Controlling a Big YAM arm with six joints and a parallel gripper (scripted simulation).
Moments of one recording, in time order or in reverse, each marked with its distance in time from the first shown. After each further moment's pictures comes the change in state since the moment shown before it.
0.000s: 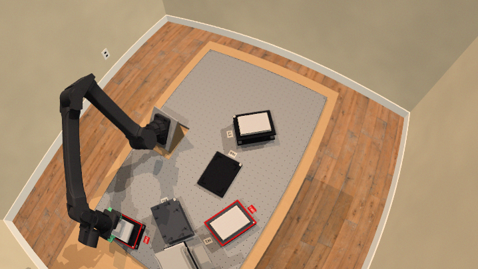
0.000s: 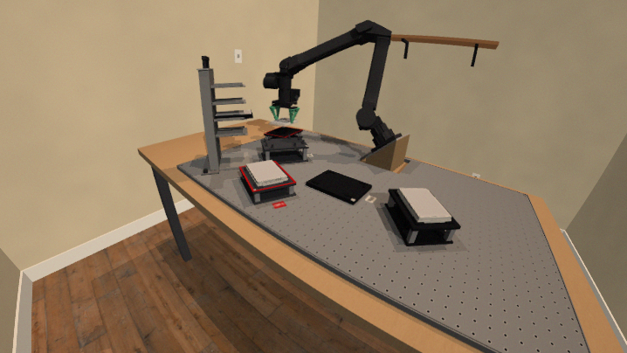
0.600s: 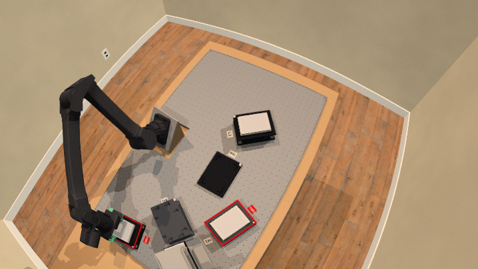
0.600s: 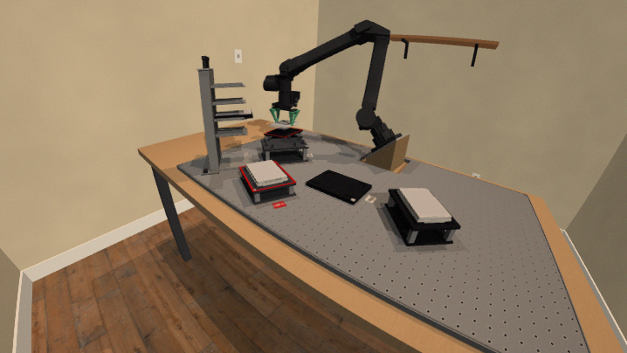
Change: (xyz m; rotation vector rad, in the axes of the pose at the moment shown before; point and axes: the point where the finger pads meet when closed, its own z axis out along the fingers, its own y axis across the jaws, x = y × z) arm 0.000 -0.001 0.011 0.001 -0.001 -0.001
